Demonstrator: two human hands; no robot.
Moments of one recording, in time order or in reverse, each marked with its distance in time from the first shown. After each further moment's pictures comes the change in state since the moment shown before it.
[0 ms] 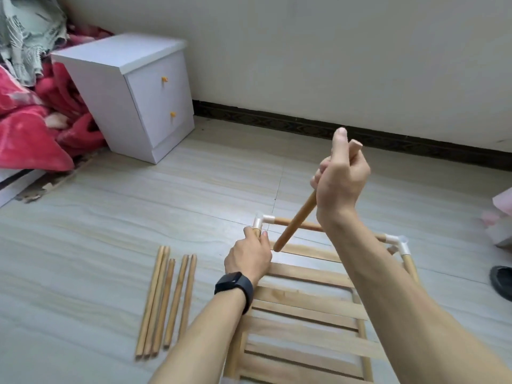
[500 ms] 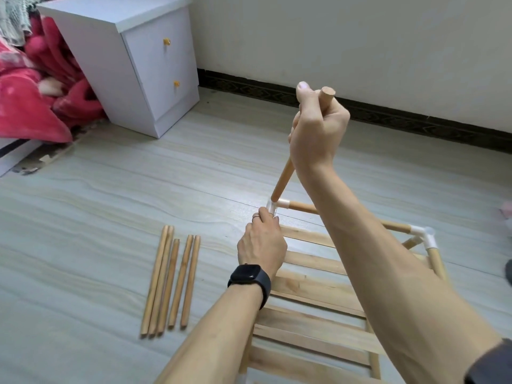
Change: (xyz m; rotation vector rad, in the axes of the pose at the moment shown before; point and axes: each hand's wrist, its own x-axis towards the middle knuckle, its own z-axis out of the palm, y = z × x) left_hand 0.003 -0.003 0.015 0.131 0.152 0.142; right_hand 0.002 0.021 0.078 0.070 -0.231 -0.111
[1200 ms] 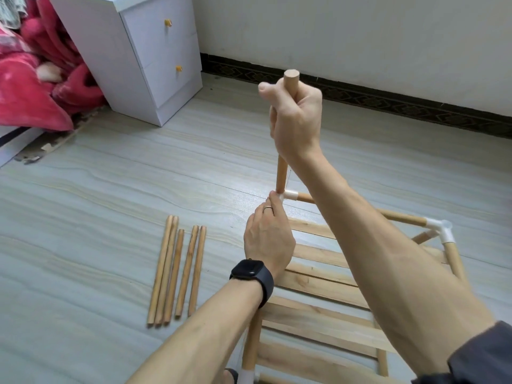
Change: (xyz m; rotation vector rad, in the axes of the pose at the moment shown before) left_hand -0.006 -0.006 -0.006 -0.025 0.033 0.112; right_hand -0.004 0.025 0.021 -0.069 -0.297 0.035
